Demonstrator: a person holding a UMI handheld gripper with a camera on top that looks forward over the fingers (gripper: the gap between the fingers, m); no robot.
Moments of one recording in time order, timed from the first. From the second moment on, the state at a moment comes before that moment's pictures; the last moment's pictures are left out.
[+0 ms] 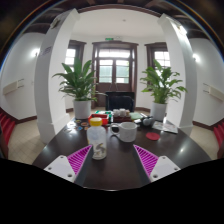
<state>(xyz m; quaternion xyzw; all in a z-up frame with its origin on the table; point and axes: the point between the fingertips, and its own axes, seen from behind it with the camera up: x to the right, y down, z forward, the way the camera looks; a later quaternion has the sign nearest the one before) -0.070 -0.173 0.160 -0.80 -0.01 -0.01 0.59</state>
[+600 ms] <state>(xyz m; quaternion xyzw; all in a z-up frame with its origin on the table) -0.164 -0.030 0.080 -0.79 -0.01 0.03 0.62</state>
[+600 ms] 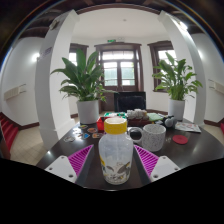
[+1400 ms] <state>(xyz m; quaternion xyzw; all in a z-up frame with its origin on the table) -0.178 0.014 0.089 -0.78 0.09 0.12 0.61</state>
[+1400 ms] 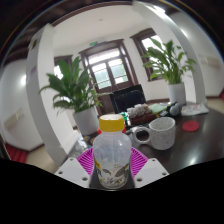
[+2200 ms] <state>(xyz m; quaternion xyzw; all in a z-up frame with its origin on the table) -0.075 0.128 0.140 -0.35 0.61 0.60 0.38</state>
